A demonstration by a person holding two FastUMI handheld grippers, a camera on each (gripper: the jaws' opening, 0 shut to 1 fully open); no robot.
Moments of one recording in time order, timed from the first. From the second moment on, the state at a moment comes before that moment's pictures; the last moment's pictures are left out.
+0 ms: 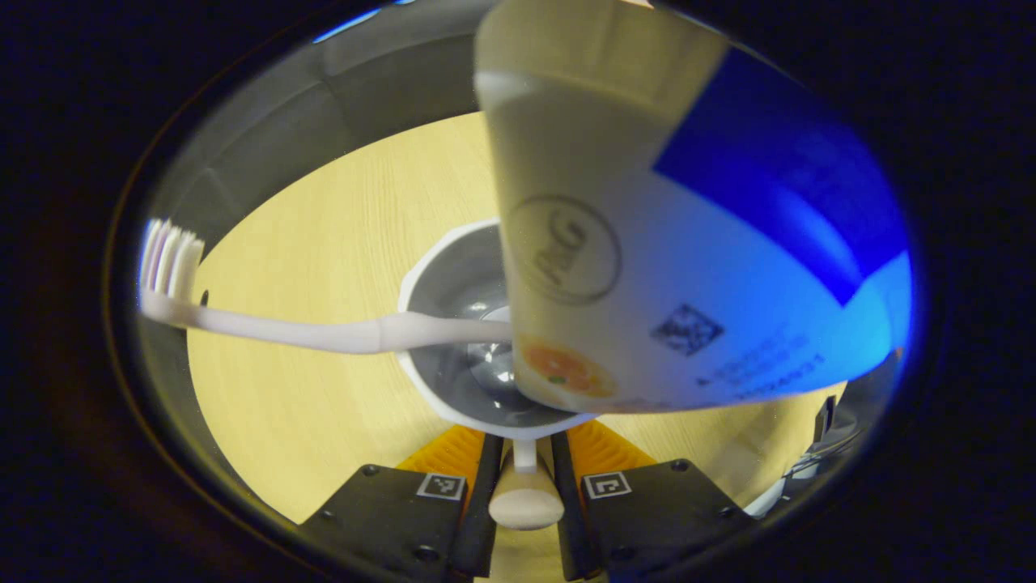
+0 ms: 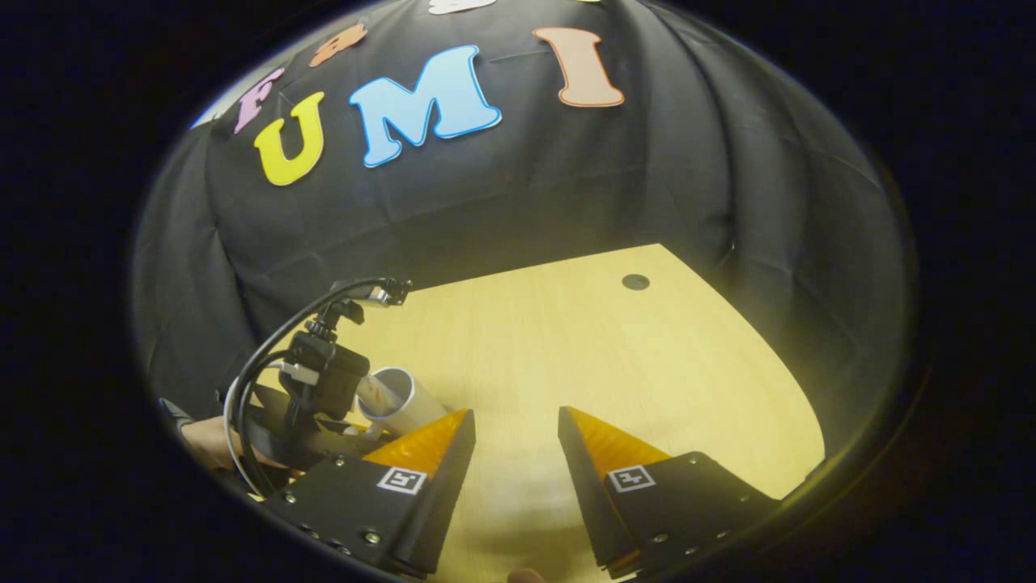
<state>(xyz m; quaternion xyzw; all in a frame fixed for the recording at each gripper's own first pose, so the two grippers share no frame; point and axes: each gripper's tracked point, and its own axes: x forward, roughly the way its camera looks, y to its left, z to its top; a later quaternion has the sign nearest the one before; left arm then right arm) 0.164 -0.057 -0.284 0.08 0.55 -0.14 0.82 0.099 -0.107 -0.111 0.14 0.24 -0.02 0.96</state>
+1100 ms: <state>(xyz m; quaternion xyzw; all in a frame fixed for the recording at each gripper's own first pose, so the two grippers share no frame) 0.114 -0.006 -0.109 -0.03 0.21 -0.03 0.98 0.055 -0.082 -0.013 0.03 0.07 0.05 1.00</state>
